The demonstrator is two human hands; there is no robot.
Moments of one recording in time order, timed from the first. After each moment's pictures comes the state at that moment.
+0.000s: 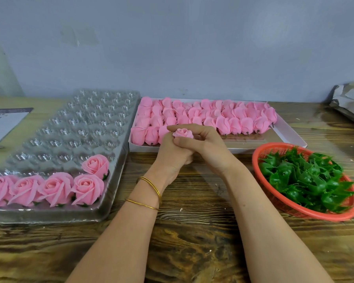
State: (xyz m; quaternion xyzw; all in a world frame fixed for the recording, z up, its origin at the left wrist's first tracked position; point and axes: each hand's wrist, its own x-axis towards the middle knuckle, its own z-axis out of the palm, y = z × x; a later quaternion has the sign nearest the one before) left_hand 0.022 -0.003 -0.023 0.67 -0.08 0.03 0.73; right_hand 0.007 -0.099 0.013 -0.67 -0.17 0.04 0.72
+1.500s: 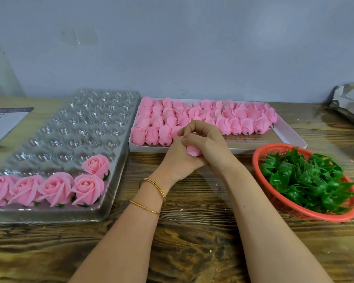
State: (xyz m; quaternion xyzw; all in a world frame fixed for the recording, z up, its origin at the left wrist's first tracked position) left_hand 0.010 0.000 -0.017 0.77 -0.19 0.05 0.60; right_hand 0.013 -0.098 0.008 -0.71 -0.14 -0.01 0.69
